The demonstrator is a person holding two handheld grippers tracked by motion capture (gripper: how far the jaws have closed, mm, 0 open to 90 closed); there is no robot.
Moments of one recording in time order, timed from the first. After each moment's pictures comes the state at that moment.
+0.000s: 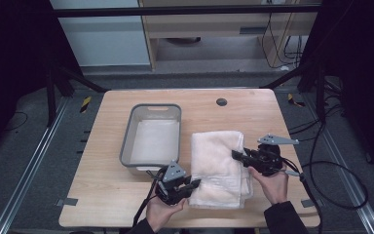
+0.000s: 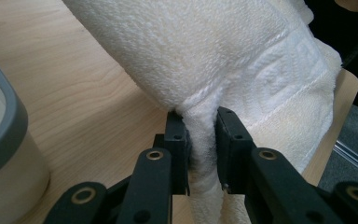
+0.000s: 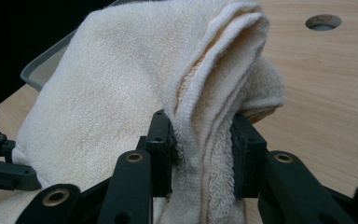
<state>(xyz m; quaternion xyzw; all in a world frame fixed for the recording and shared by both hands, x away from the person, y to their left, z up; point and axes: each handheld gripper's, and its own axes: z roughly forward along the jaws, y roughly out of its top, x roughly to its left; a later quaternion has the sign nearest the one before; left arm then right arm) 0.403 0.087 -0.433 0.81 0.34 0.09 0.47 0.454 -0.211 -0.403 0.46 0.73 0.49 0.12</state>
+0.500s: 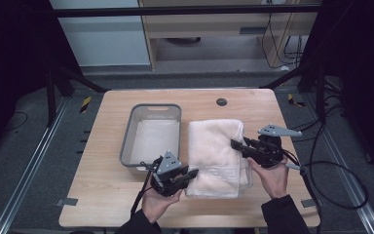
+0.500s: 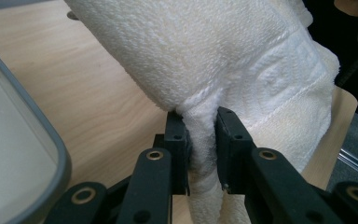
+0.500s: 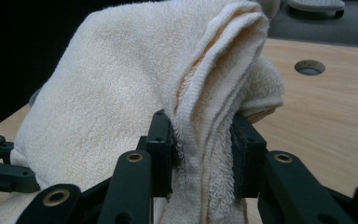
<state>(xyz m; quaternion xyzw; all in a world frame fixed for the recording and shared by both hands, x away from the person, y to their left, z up) 0.413 0.096 -0.401 0.80 0.33 0.12 0.49 0.458 -0.202 -0.366 0.44 0.72 0.51 0.16</state>
